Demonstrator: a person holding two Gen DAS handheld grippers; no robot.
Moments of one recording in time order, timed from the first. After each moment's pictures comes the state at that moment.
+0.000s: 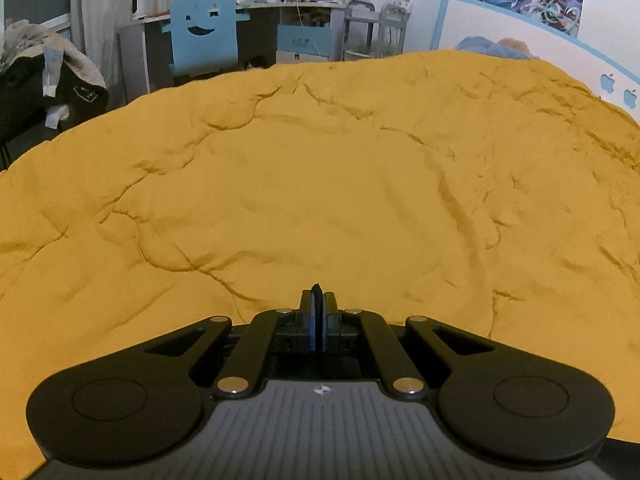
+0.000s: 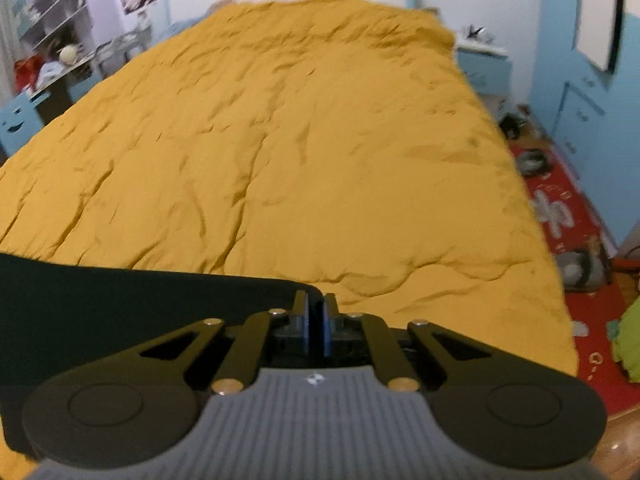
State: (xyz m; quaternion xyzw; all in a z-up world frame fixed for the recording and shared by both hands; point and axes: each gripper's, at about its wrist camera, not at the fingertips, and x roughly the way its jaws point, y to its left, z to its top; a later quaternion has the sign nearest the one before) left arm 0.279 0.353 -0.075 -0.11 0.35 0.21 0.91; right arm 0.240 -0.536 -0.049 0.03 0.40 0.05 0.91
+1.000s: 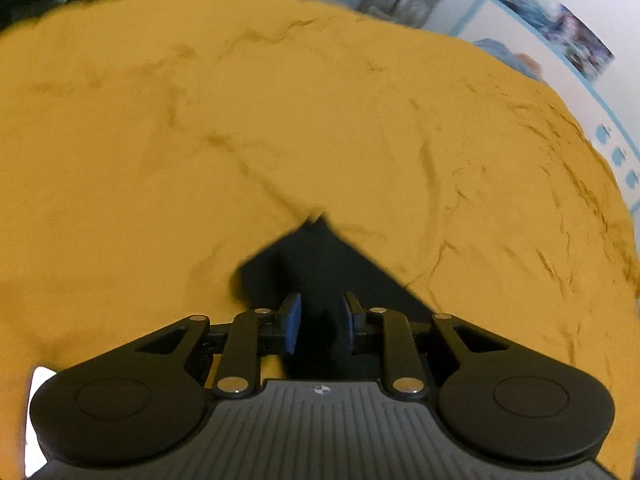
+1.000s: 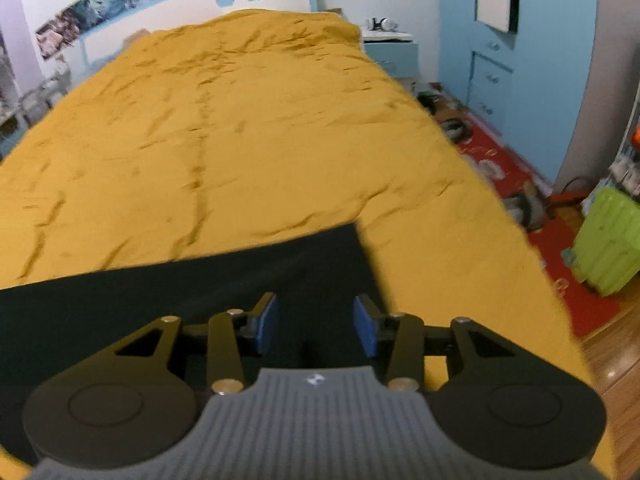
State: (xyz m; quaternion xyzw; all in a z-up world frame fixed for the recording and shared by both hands) left arm 0.214 0.366 -0.075 -0.30 0.40 0.17 0.85; right arm 0.161 -0.501 -0.067 0.10 0.39 -0.07 0.91
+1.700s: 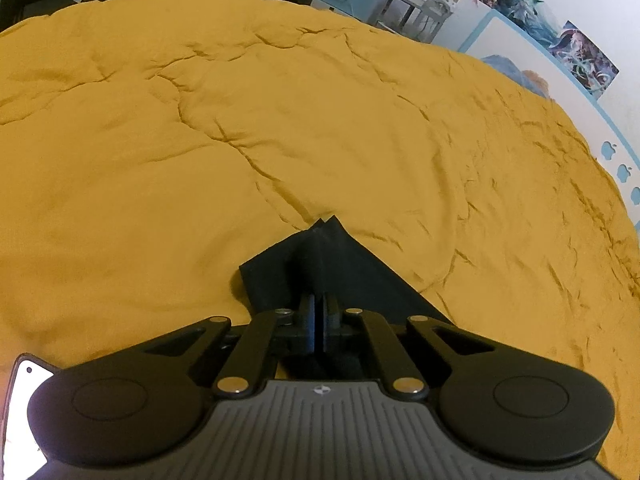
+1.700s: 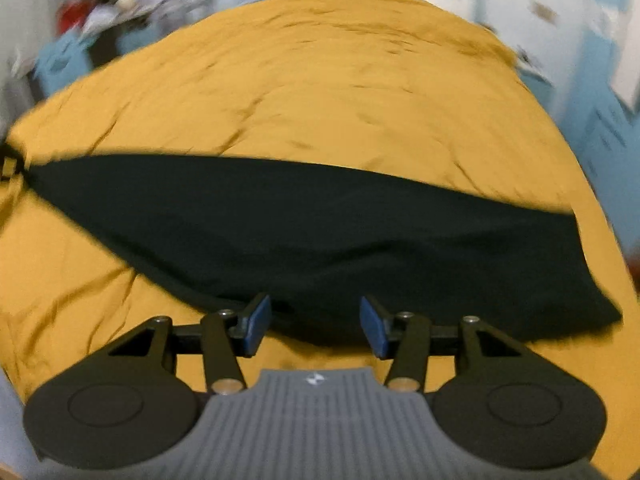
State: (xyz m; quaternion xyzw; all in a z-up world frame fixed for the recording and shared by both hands) left arm 0.215 0.365 -0.087 -0.29 0.37 0.19 0.86; right arm 0.067 -0.246 -0.040 -0.06 0.42 0.10 0.90
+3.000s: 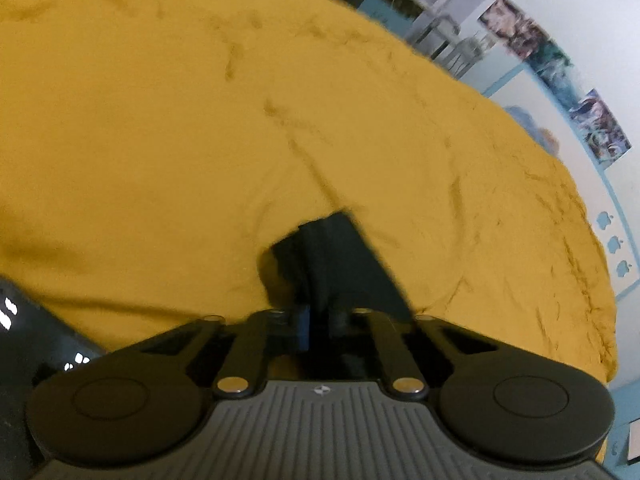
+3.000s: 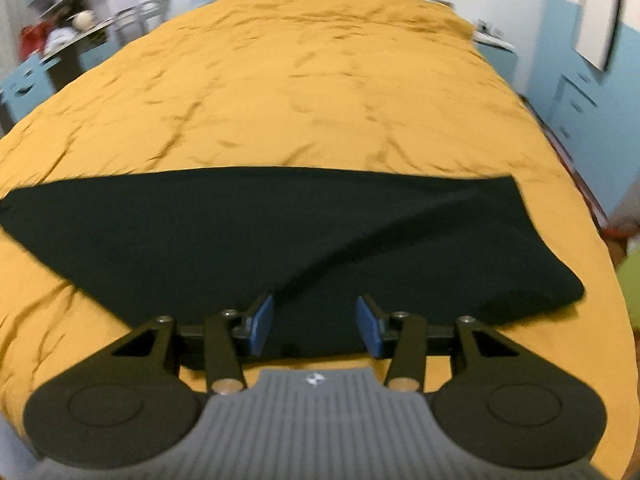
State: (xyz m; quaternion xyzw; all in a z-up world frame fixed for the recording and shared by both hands) left arm 0.188 0.377 -0.111 -0.39 0.30 0.20 0.84; right arm 0.092 -0.341 -0.048 0.02 0.44 0.03 0.90
